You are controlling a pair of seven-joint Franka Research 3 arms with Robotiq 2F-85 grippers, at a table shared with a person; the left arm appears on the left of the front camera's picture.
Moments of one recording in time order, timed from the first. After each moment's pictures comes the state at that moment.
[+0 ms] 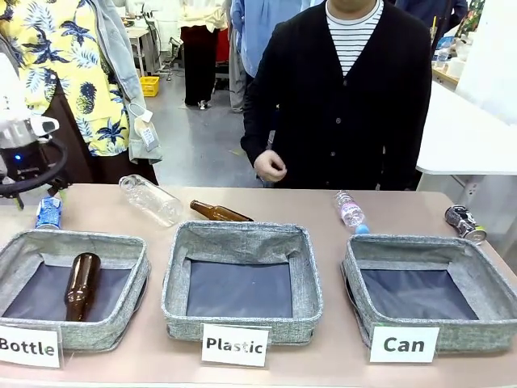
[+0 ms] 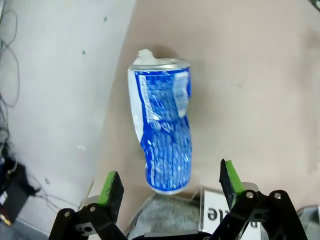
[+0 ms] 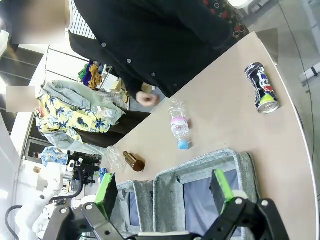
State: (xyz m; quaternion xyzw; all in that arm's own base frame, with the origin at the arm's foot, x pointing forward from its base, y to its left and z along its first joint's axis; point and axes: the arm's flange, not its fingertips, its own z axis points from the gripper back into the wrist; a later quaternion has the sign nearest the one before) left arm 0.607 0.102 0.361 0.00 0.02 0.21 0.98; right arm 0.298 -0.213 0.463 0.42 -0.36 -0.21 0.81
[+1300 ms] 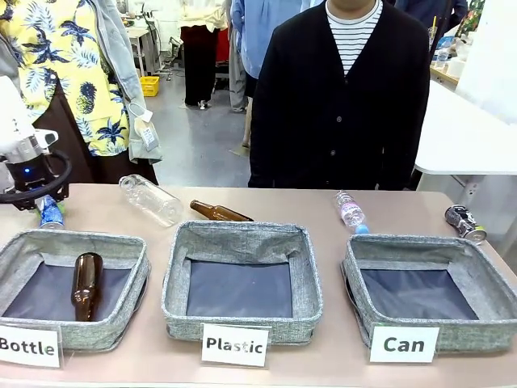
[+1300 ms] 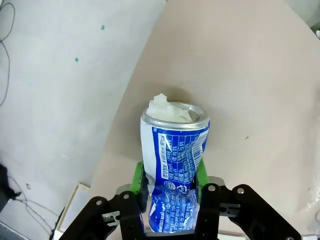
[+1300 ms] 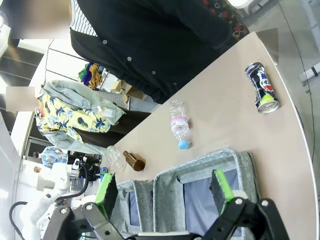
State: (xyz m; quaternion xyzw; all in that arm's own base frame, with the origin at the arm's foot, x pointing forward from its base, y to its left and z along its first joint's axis) left arm 0.625 0.118 0.330 -0.02 -0.02 0.26 0.97; right arm 0.298 -0.213 0.463 0.42 -0.36 -0.21 0.81
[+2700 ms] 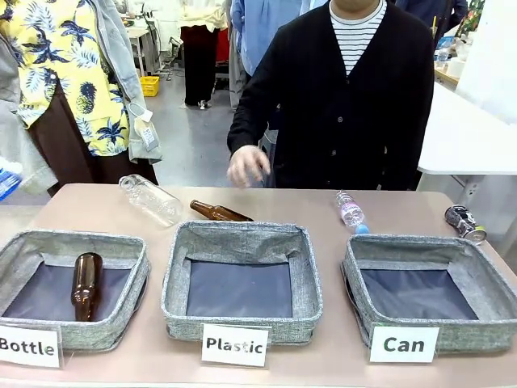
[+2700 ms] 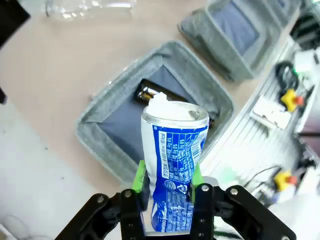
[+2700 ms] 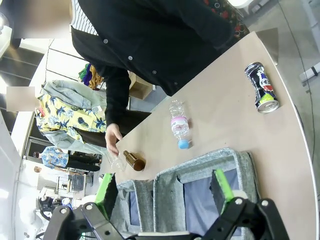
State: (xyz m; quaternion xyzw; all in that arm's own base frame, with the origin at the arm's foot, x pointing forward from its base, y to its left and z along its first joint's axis) left arm 0.360 0.114 0.536 -0.20 -0.15 -0.35 0.90; right arm 0.297 -0.214 0.463 0.42 -0.36 -0.21 0.81
